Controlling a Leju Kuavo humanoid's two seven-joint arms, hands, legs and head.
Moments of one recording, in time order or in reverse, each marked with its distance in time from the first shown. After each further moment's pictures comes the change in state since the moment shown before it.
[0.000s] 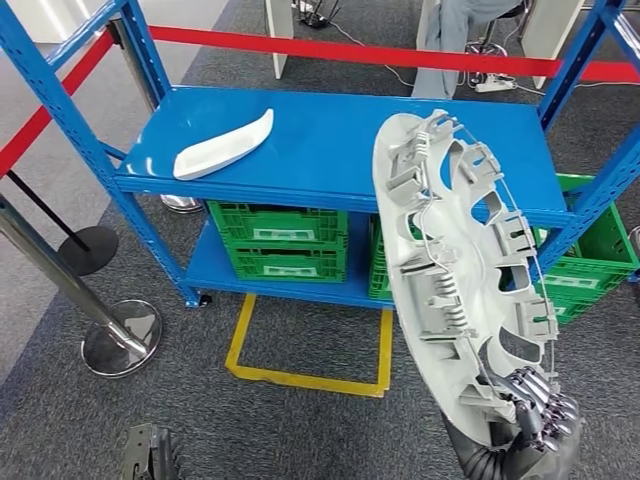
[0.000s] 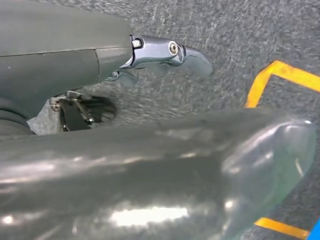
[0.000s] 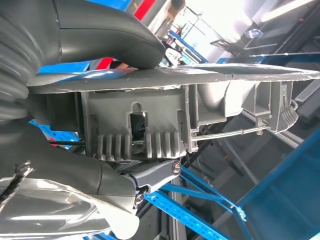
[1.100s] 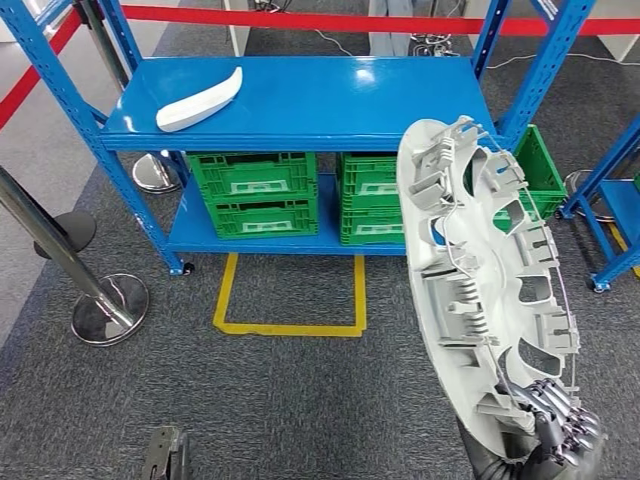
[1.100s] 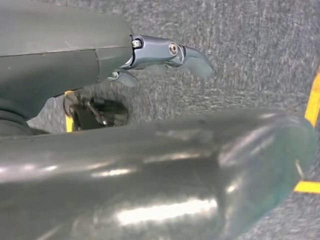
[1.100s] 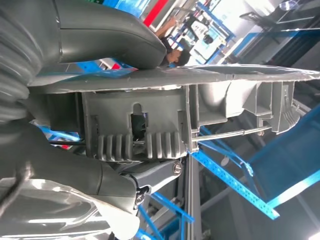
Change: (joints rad) left arm 0.003 -0.026 -0.019 0.020 -0.111 0.035 -0.006; right arm 0.051 0.003 -0.033 -0.045 0.007 -0.005 0.002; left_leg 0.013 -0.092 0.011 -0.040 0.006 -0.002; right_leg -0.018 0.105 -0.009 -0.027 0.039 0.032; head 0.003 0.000
